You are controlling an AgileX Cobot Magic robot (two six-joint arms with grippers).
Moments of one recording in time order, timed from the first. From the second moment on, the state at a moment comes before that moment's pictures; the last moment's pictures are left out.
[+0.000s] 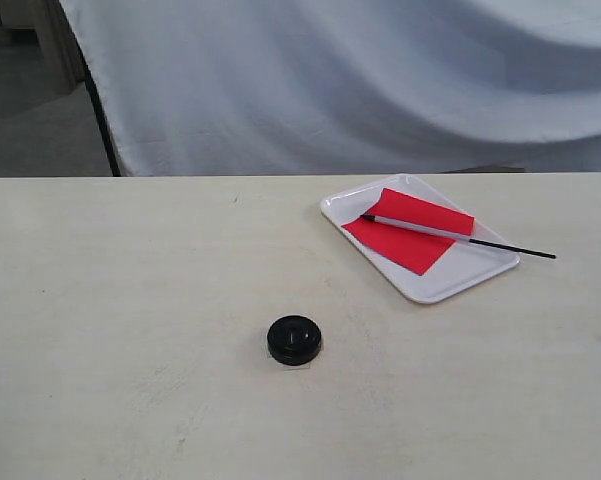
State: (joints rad) left arm 0.08 0.00 0.00 -0.01 0.33 -0.04; right arm -0.15 0.53 -0.43 -0.01 0.19 0.03
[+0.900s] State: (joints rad) left arm 0.08 0.00 0.00 -0.01 0.33 -0.04; right arm 0.07 0.00 -0.09 0.06 0.07 0.08
